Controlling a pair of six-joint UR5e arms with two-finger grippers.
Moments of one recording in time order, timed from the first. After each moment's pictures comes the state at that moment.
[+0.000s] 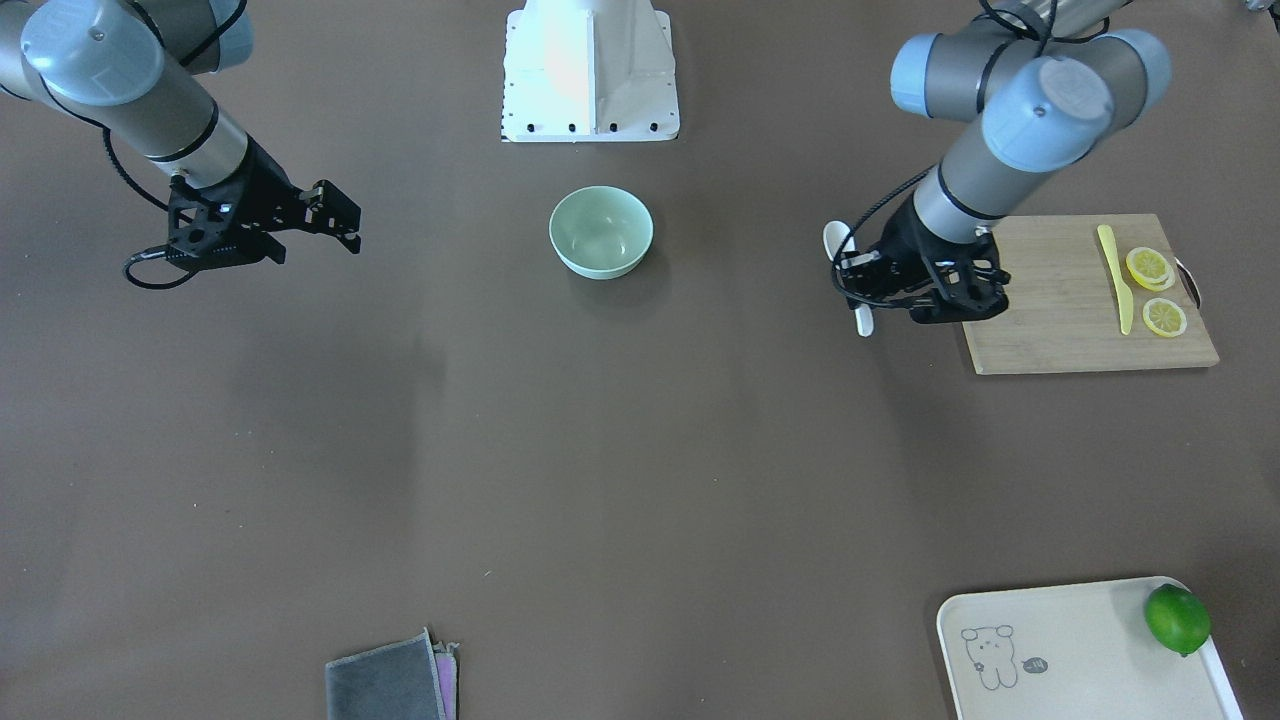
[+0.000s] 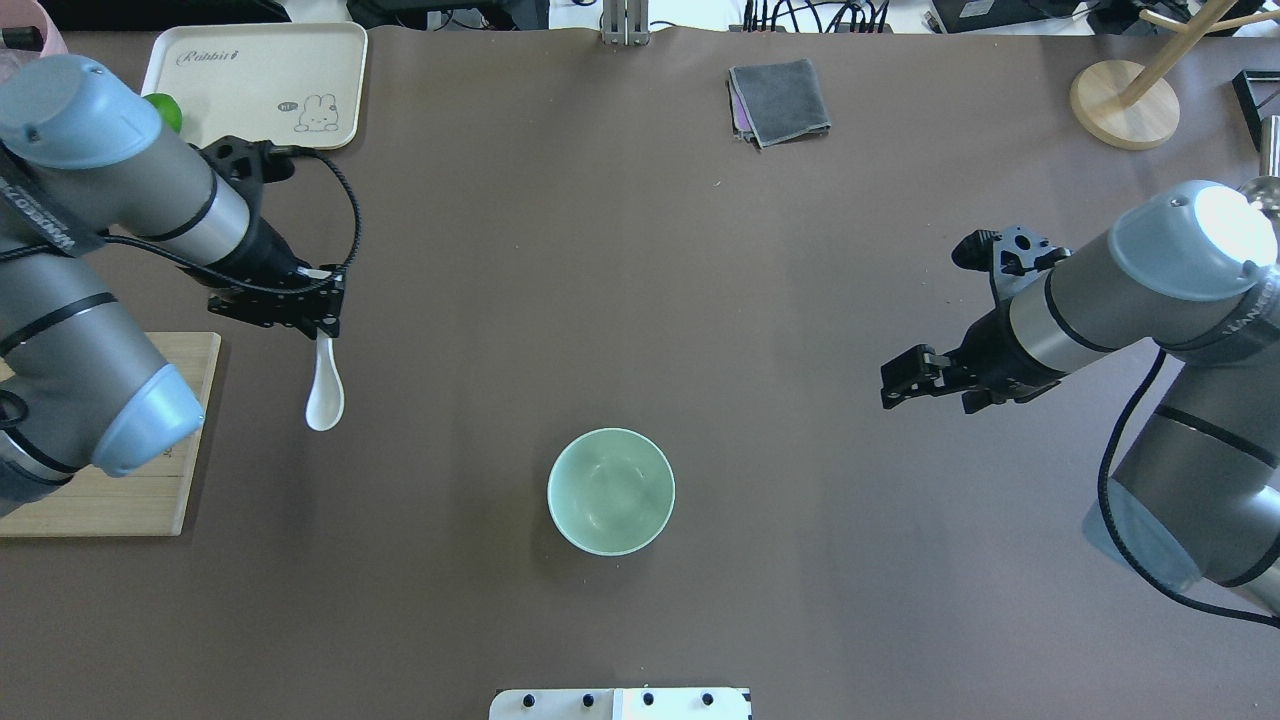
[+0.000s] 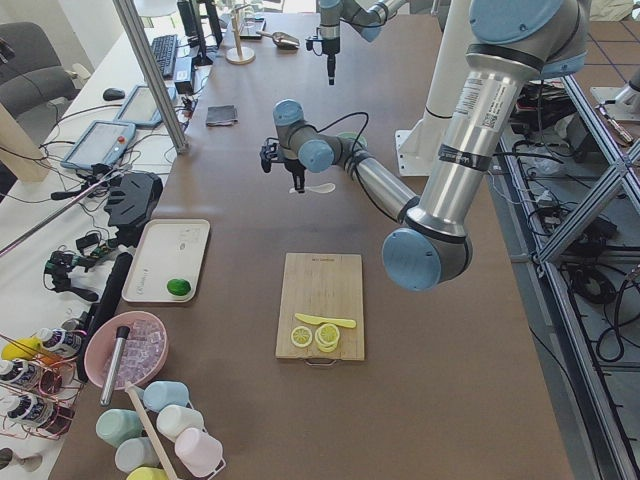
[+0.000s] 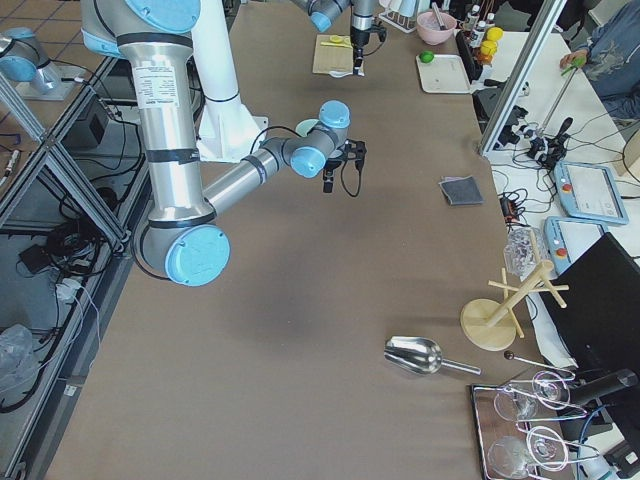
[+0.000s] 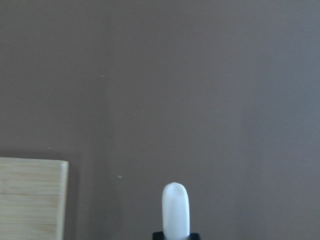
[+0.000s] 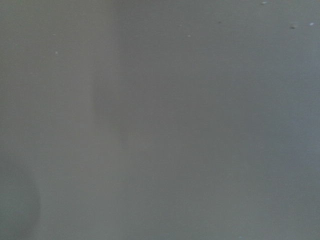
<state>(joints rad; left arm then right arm) -0.79 -1.98 -1.82 -1.64 -2.21 -1.13 0.76 -1.47 1.98 -1.29 2.19 1.05</state>
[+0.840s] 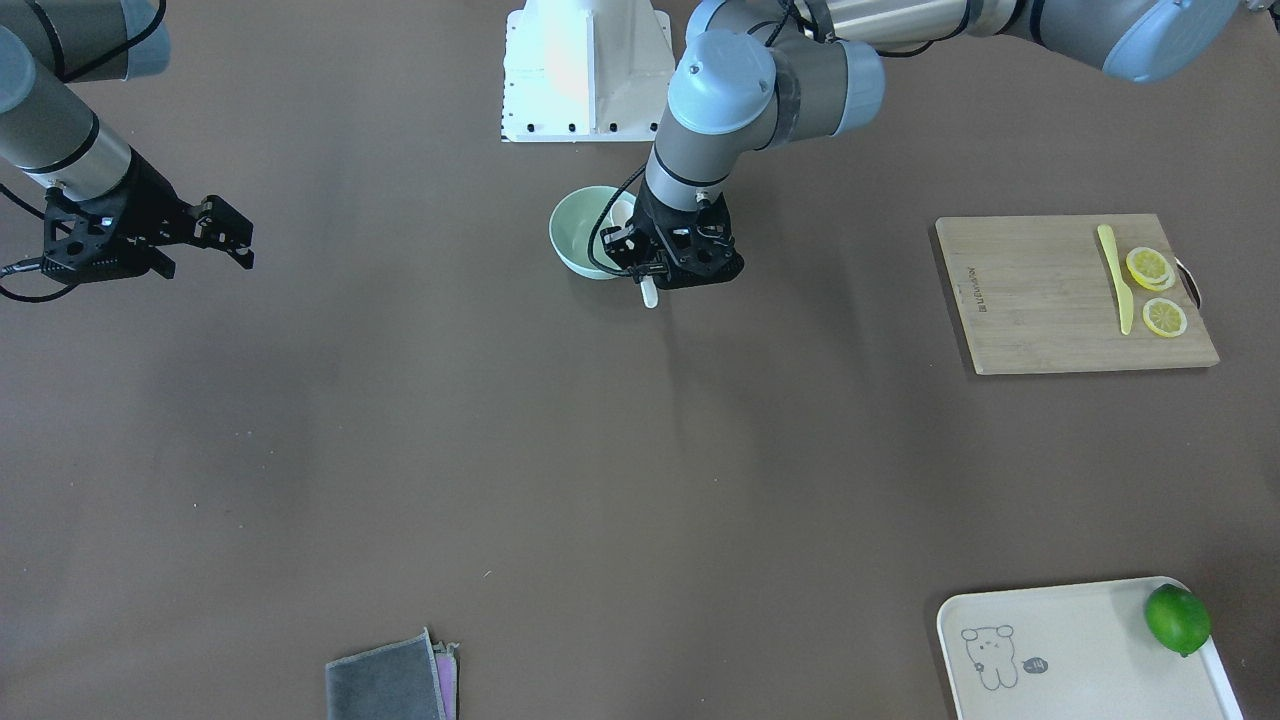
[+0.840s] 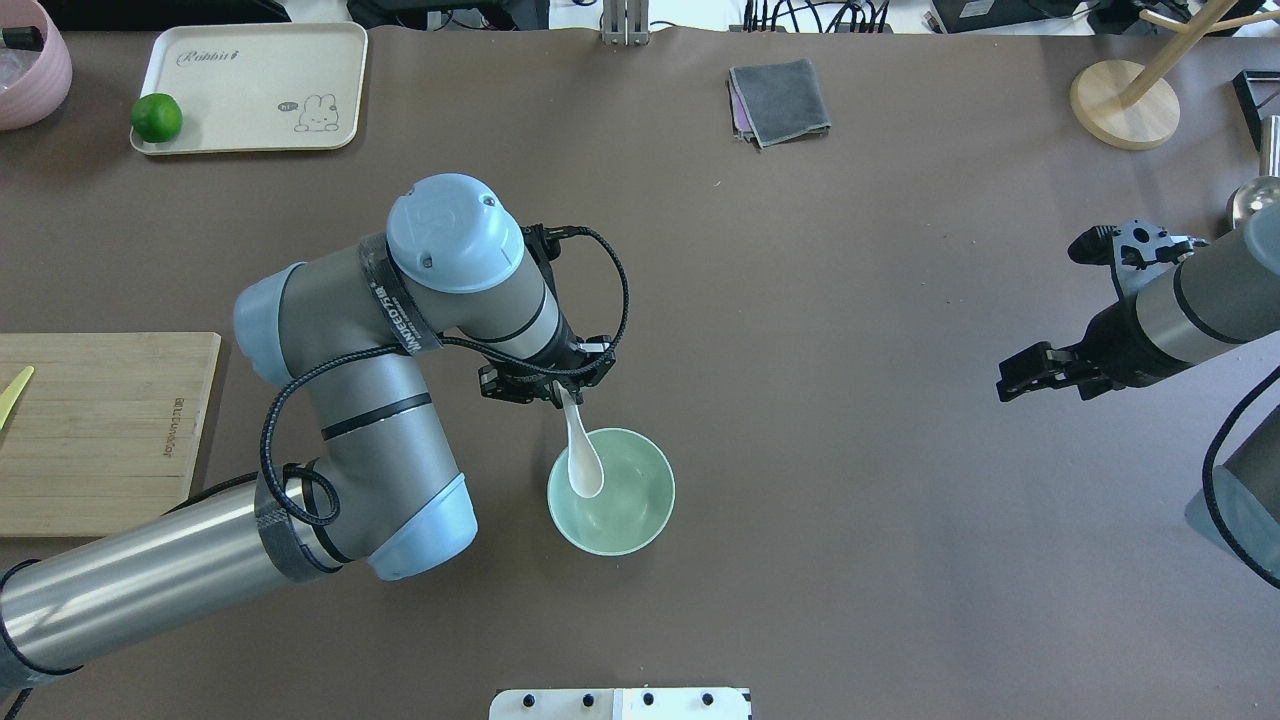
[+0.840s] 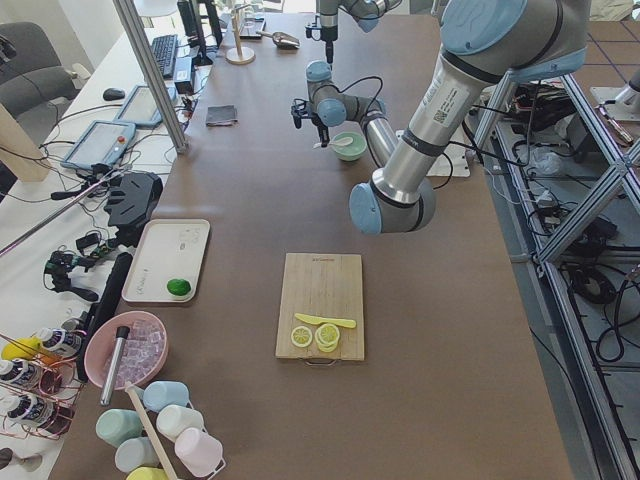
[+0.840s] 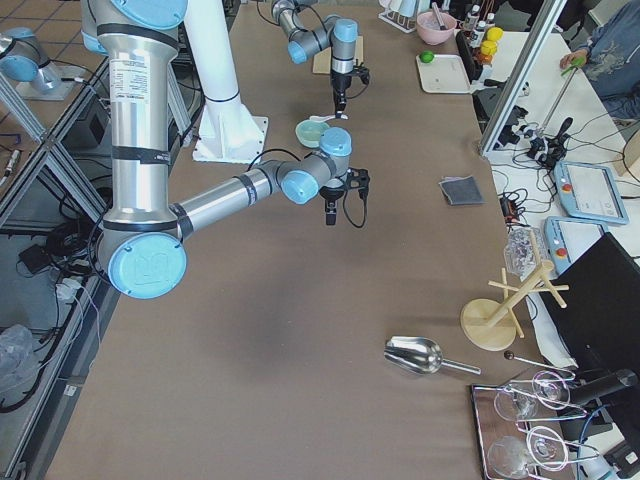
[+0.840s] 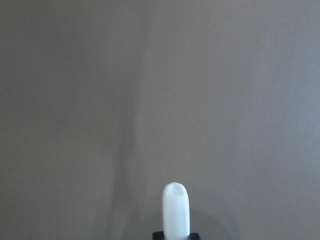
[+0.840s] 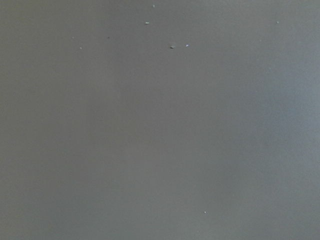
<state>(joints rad) -0.53 -2.29 -1.65 -1.65 -2.02 -1.45 0.85 -1.60 1.97 -1.28 2.20 0.89</state>
